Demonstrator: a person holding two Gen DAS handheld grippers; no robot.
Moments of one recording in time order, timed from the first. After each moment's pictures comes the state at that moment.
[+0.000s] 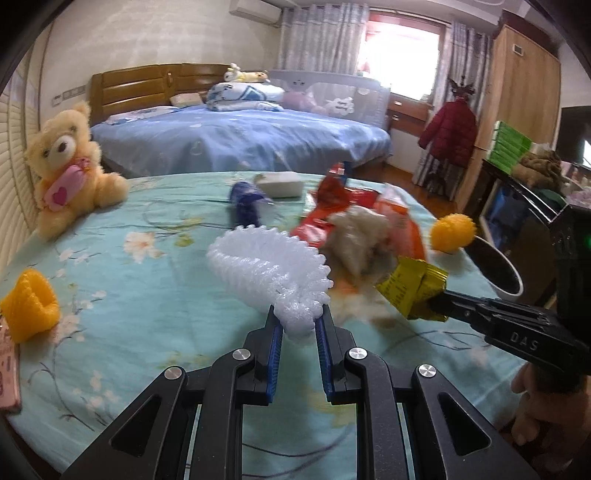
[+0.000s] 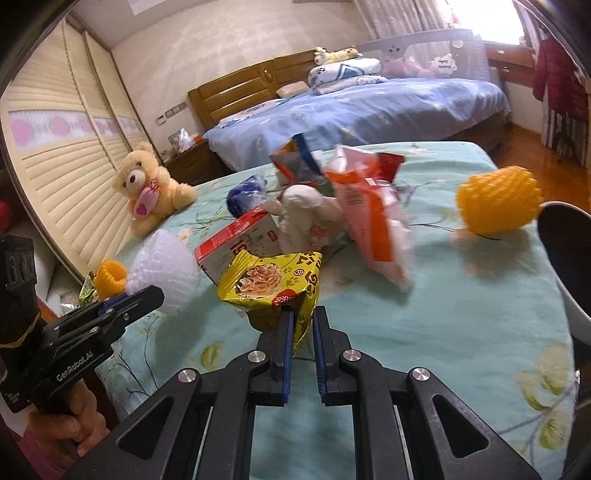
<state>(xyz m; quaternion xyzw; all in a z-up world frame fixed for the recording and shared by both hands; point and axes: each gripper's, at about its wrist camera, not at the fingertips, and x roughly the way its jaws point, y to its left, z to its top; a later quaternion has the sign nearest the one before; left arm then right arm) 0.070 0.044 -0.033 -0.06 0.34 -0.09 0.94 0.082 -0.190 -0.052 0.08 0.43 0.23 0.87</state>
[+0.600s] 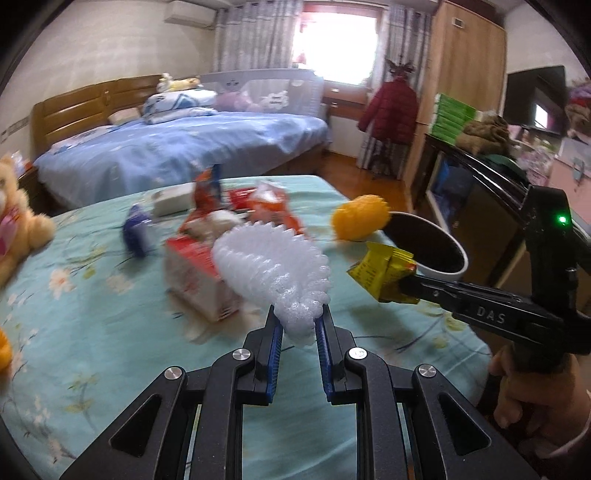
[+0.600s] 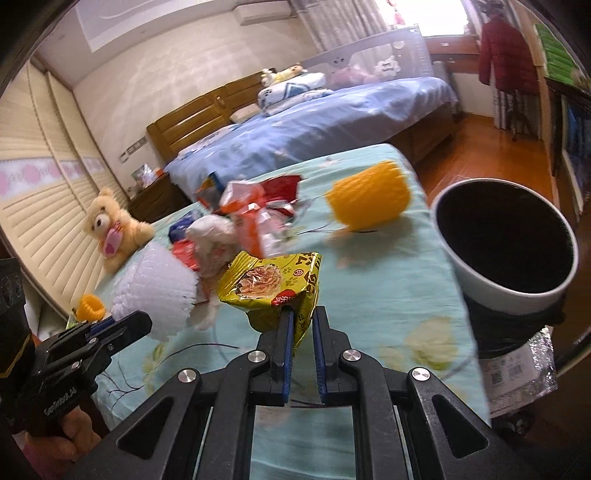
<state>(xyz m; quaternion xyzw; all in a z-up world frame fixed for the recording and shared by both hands) 0.069 -0.036 -0.016 -0.01 0.34 -0.18 0.92 0.069 -0.285 -0.047 0.13 0.41 0.15 0.89</state>
